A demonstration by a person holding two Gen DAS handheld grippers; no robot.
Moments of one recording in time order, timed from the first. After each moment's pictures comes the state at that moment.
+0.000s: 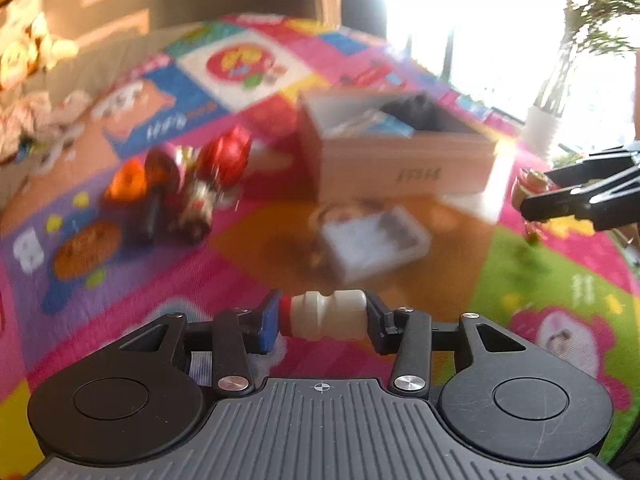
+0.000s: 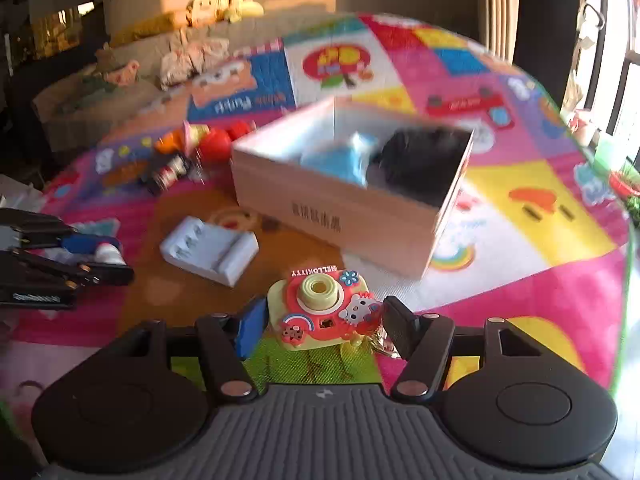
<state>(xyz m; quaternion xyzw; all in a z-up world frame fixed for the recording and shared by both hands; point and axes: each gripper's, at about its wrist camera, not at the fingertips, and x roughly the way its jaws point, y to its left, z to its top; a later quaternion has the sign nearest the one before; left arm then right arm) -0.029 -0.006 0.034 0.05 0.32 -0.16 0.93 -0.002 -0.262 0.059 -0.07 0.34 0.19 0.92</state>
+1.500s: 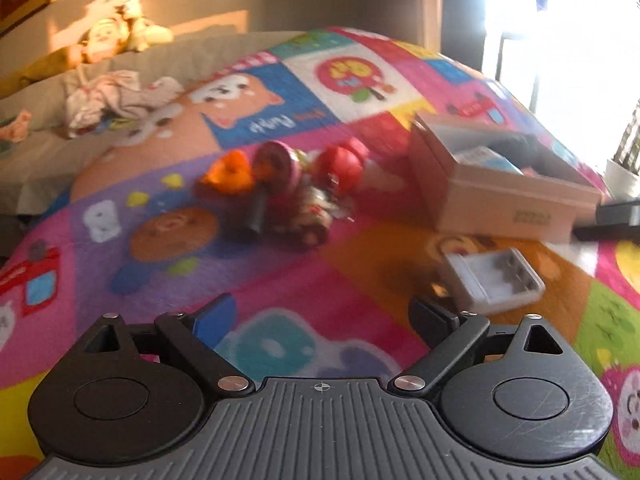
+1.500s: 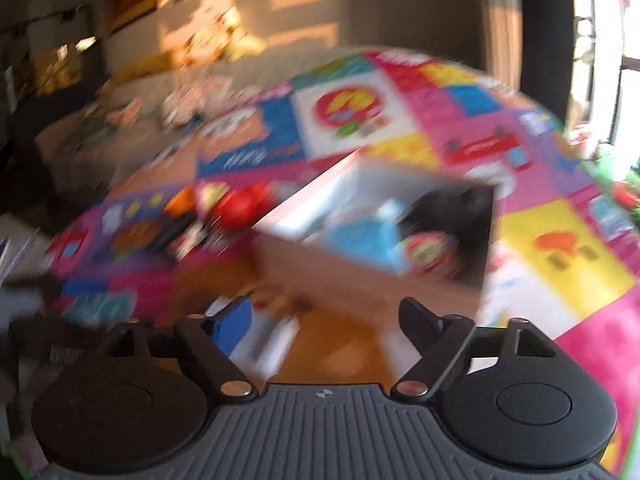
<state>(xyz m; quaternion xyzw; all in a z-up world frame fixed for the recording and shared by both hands) -0.010 0.045 0.015 -0.01 0.31 -0.02 0.95 0.025 -0.216 0.064 -0.04 0.32 0.21 0.92</state>
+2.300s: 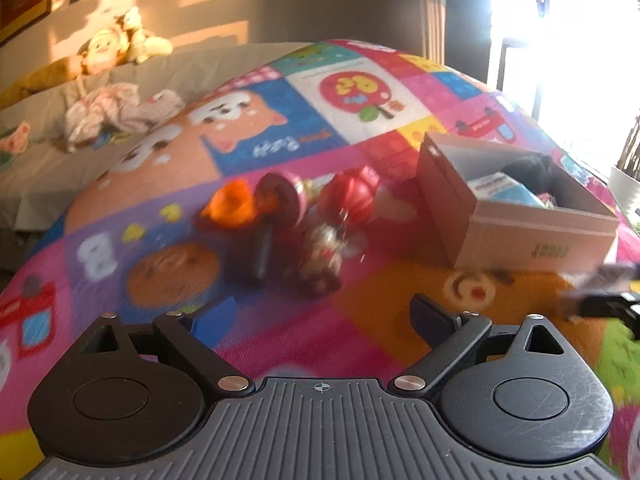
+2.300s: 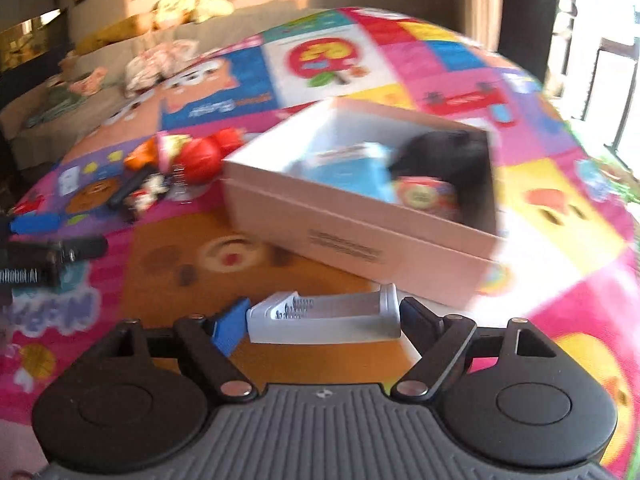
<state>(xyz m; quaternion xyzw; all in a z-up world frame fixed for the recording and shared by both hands) 0.032 0.040 0.023 0.00 0.29 -0.03 0.96 0.034 -0.214 0.034 -0.05 0.35 0.13 0.92</state>
